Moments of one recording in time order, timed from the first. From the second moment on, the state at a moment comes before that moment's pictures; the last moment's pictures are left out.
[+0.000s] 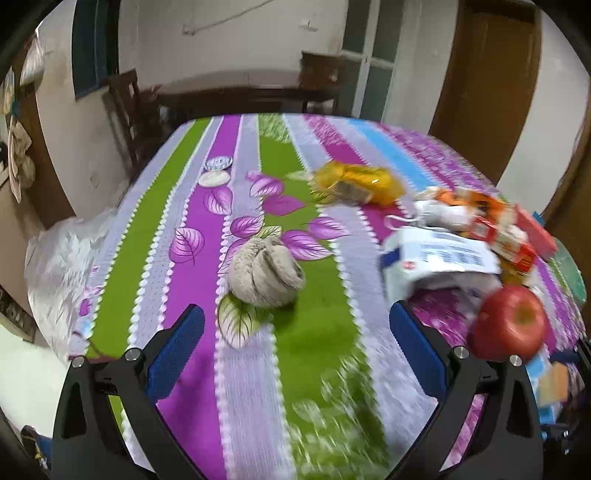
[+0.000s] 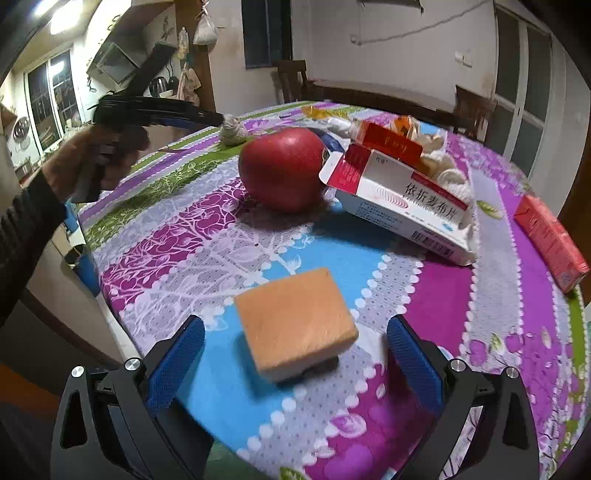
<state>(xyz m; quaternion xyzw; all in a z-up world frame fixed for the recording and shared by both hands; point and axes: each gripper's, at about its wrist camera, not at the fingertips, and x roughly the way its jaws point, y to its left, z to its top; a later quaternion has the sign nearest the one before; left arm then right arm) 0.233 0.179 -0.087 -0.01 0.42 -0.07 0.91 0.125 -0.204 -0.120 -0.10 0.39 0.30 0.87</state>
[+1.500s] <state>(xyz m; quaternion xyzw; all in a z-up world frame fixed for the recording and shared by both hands) 0.082 -0.010 -0.003 0.01 0.20 -0.07 0.98 0.130 -0.251 -0.002 -0.02 0.18 0.12 0.98</state>
